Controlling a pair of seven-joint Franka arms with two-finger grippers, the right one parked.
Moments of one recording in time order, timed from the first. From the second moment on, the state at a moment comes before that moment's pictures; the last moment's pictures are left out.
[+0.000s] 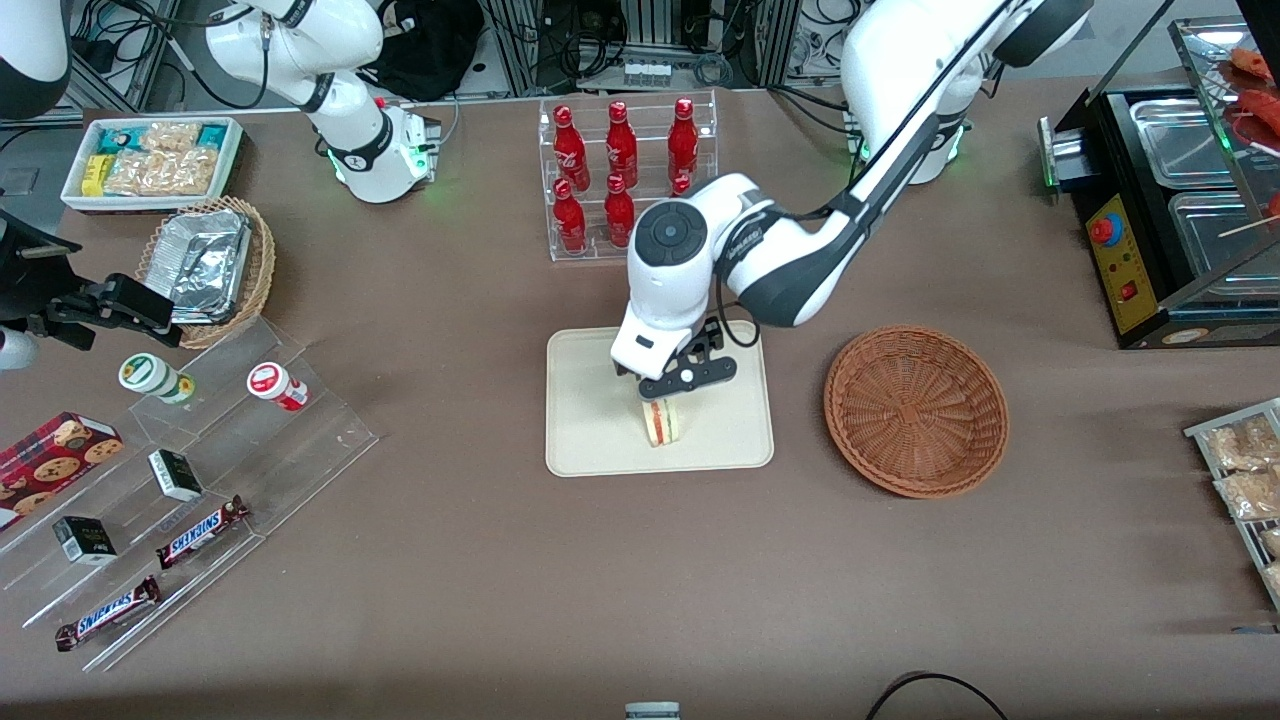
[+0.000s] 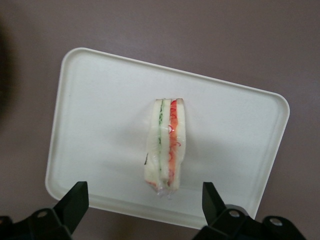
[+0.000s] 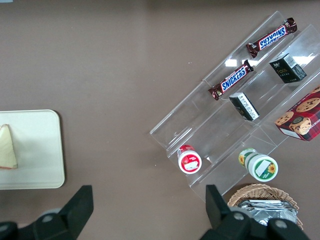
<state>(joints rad) -0.41 0.57 -0.45 -1.49 0.27 2.00 -1.18</state>
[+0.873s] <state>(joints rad) -0.21 0.44 -0.42 -1.49 0.27 1.76 -0.93</state>
